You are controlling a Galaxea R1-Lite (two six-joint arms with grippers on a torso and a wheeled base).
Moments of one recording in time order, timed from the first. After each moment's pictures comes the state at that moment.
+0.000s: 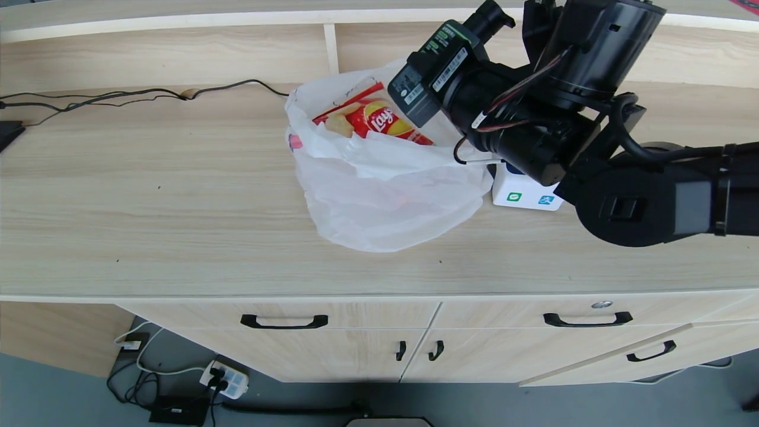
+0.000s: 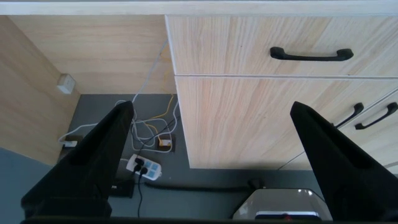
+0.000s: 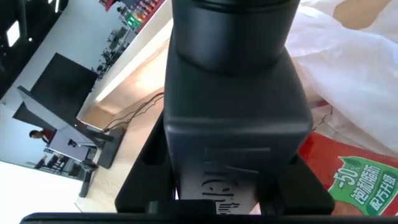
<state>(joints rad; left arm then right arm) 0.00 0.00 0.00 -0.03 0.00 0.08 0.68 1.92 -1.55 -0.66 -0.15 0.60</state>
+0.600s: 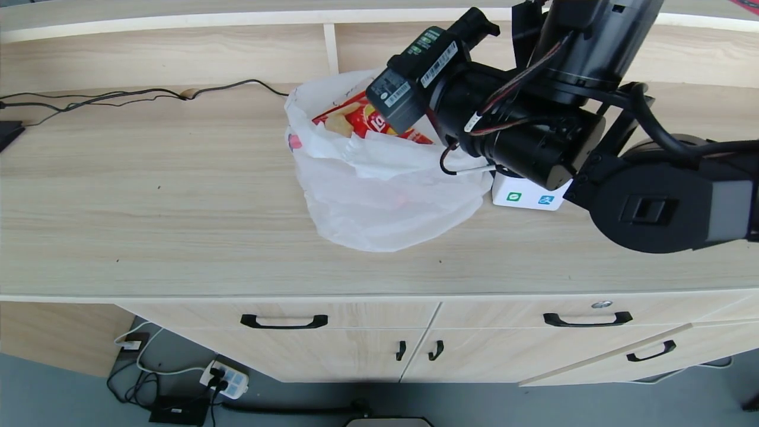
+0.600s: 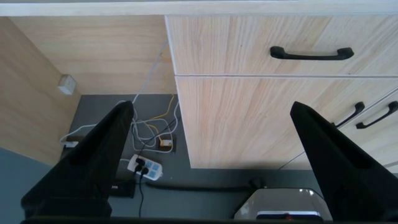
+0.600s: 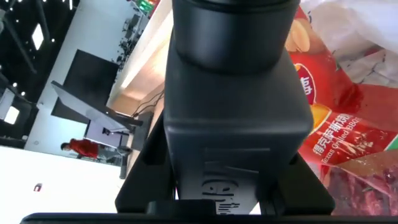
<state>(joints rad) 0.00 0.00 0.00 -0.03 0.00 0.09 0.74 1.89 -1.55 -0.56 -0.14 0.75</state>
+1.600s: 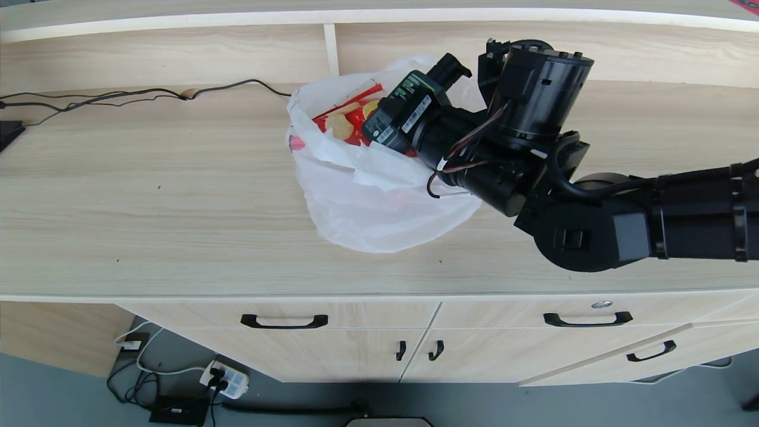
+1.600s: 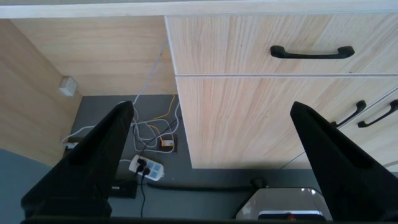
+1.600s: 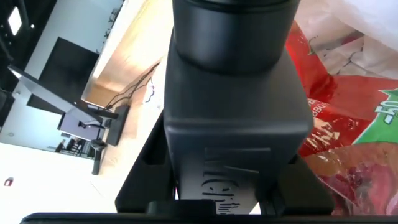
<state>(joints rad) 0.00 0.00 0.00 -0.03 -0.01 0.09 0.71 1.99 -1.53 -0.66 -0.12 0.69</state>
